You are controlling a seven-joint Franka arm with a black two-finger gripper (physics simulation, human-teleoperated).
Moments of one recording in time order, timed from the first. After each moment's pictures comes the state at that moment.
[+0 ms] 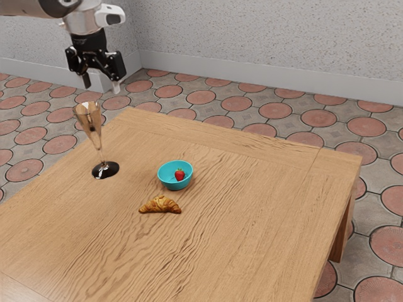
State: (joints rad) arm -0.16 0.12 0.26 -1.39 0.01 1.52 0.03
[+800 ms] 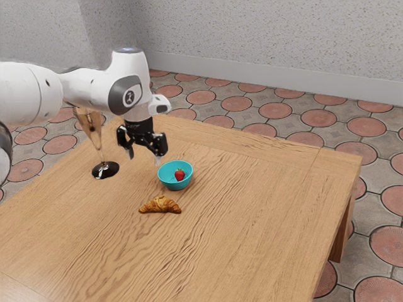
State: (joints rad) arm -0.20 0.35 0.26 -1.71 -0.04 1.99 -0.06
